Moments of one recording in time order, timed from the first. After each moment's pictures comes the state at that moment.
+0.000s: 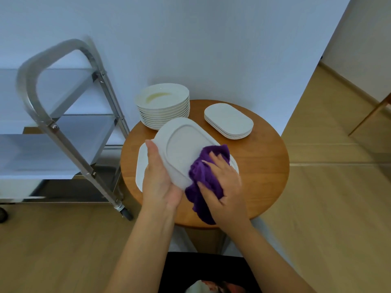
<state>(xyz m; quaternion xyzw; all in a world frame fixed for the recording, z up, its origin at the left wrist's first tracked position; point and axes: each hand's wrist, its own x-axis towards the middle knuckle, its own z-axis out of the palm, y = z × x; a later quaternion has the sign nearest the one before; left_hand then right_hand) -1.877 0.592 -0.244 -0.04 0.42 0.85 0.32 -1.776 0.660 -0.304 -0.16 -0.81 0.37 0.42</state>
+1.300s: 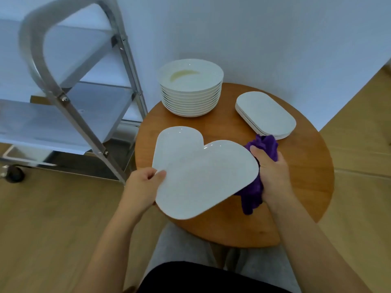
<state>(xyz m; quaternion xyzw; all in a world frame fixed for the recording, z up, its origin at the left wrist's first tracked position) -1.967 0.534 -0.321 0.09 0.84 0.48 0.23 -1.844 0.748 -0.306 -0.45 -0.47 0.71 0.28</state>
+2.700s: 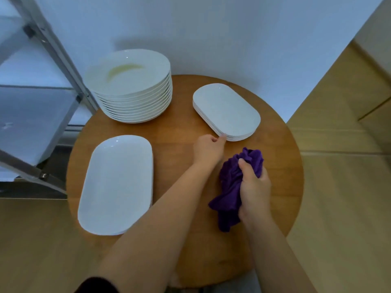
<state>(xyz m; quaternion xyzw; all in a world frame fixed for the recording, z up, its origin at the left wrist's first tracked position) -1.945 0.819 -0.361 0.18 0.81 0.47 0.31 -1.829 0.810 -0.356 -0.52 -0.37 0.69 0.35</state>
